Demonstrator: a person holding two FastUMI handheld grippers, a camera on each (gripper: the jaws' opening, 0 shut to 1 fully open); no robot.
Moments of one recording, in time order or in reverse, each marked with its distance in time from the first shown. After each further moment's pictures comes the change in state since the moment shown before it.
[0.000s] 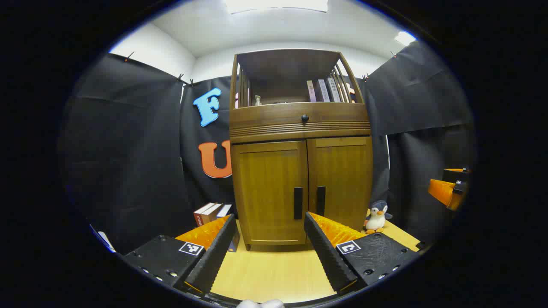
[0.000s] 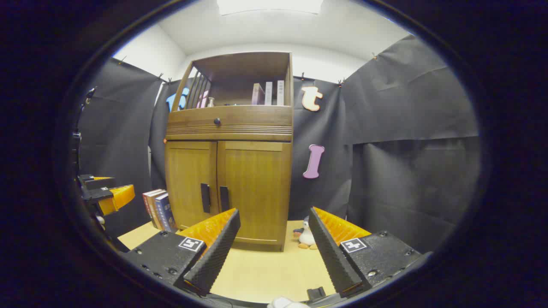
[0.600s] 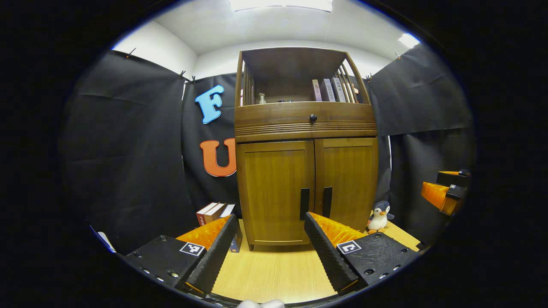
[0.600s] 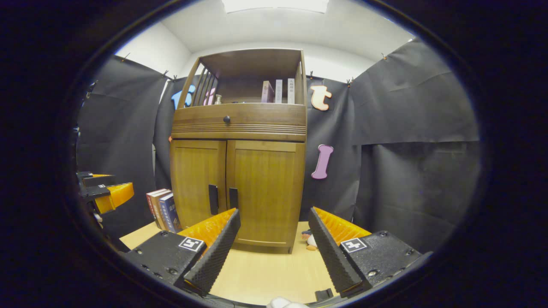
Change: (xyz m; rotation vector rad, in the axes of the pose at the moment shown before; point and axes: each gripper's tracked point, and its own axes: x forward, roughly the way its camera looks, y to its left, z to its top) left arm 0.009 0.014 -0.003 -0.033 0.024 -0.008; right arm 0.027 0.029 0.007 -0.023 0.001 0.011
